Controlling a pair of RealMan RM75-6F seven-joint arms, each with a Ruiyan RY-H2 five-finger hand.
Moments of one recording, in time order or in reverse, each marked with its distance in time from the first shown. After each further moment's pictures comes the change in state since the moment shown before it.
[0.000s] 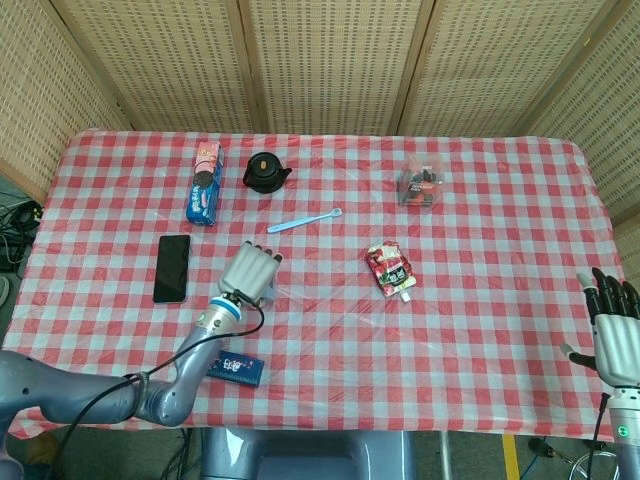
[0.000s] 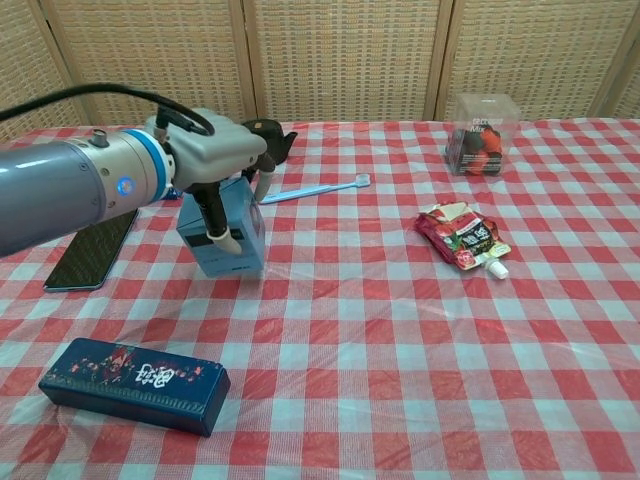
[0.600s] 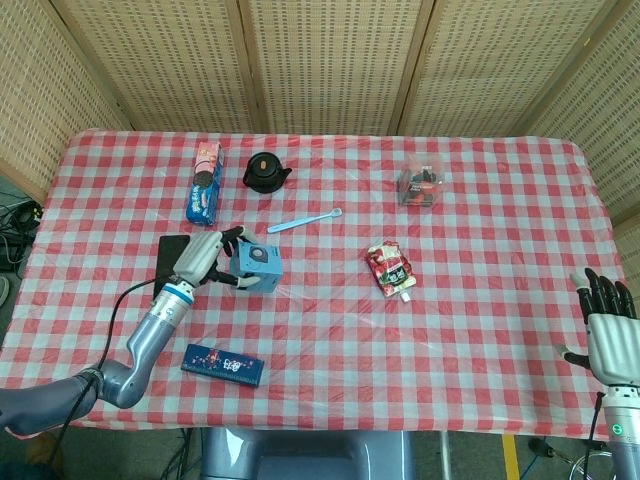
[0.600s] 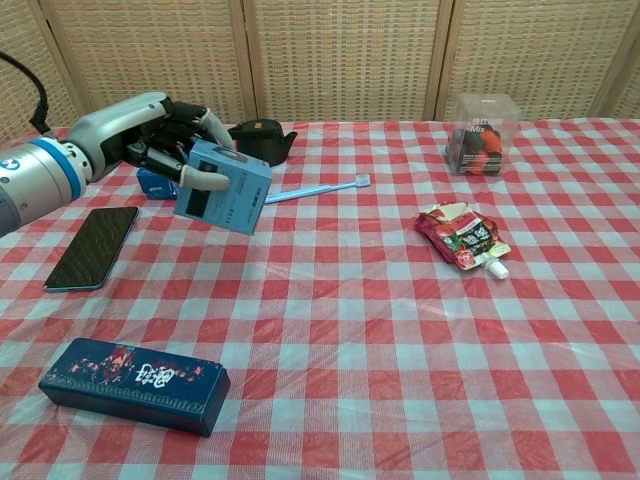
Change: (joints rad) left arm 0.258 -0.043 -0.007 0.452 0.564 -0.064 -1.480; right arm 0.010 -0.010 -0.003 0.002 0.005 -0.018 -0.017
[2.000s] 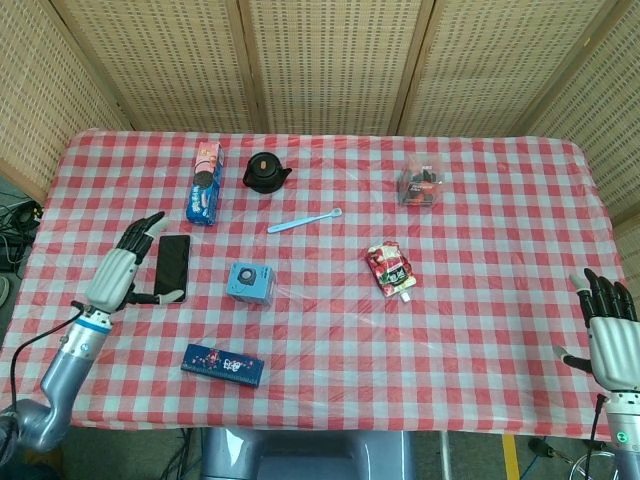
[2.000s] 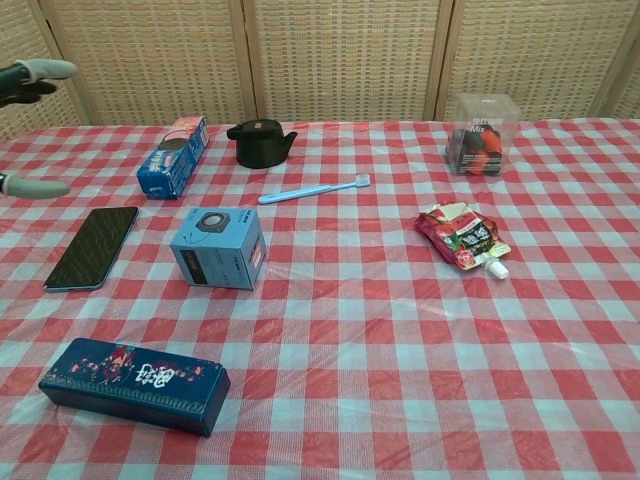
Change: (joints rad) left arm 0.304 0.199 0.071 -0.066 0.225 0.304 0.077; right arm -0.019 0.032 -0.013 -0.044 -0.053 0.046 0.049
